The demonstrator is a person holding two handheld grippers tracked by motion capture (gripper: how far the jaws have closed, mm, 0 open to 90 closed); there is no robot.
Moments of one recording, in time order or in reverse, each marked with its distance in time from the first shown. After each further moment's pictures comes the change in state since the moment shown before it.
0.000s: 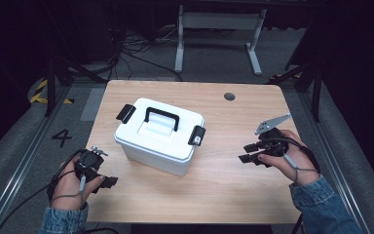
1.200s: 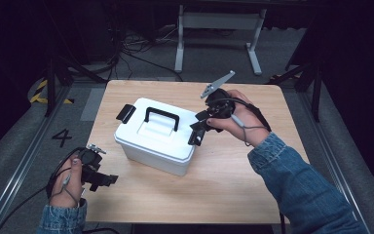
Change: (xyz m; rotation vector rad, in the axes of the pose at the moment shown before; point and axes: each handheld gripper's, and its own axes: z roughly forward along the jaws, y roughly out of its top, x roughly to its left) left arm 0.007 0.002 -0.003 -0.031 -0.058 0.022; right arm 0.034 0.158 0.040 -0.037 0.094 -0.168
